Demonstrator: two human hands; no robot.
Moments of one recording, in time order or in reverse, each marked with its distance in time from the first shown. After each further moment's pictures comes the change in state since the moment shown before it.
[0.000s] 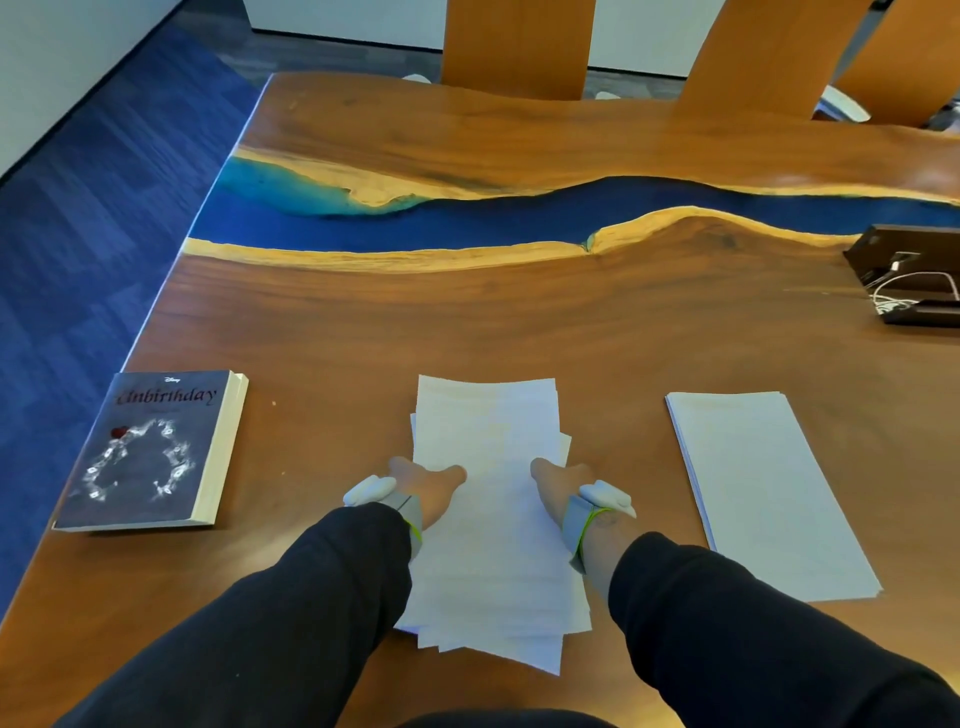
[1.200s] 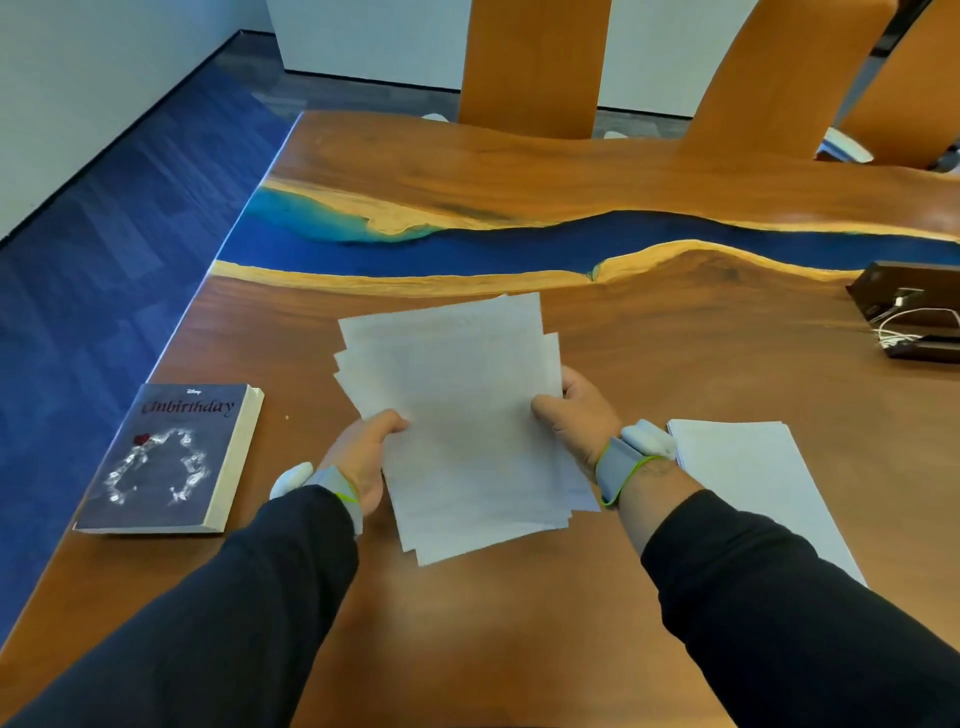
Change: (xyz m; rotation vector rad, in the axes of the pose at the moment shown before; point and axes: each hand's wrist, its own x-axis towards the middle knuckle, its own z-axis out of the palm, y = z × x) left_hand 0.005 -0.001 -0.074 -0.940 -0.216 0.225; right_hand -0.014 -0.072 -0.043 0.233 -0.346 -0.694
